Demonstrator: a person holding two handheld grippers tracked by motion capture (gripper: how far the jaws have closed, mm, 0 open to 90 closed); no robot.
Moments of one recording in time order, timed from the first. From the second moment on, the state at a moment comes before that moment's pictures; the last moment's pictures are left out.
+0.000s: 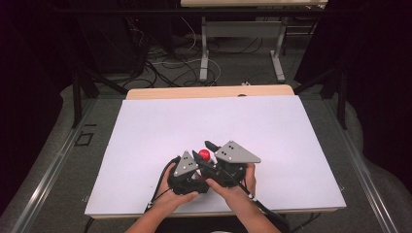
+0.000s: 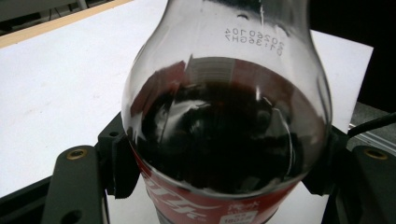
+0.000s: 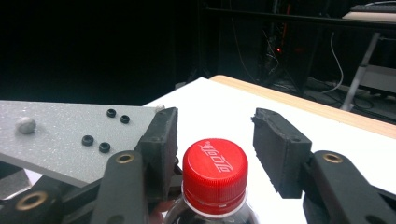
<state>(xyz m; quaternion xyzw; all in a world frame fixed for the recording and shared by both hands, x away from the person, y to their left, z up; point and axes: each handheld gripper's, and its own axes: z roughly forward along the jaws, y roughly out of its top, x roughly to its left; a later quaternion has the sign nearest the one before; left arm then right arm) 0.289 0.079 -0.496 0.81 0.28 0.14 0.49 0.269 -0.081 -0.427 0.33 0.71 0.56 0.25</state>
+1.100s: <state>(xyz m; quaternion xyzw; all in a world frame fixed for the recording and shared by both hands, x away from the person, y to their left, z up) 0.293 0.085 -0.496 0.81 0.29 0.14 0.50 0.273 -0.096 -0.426 0.28 0.72 0.60 0.20</state>
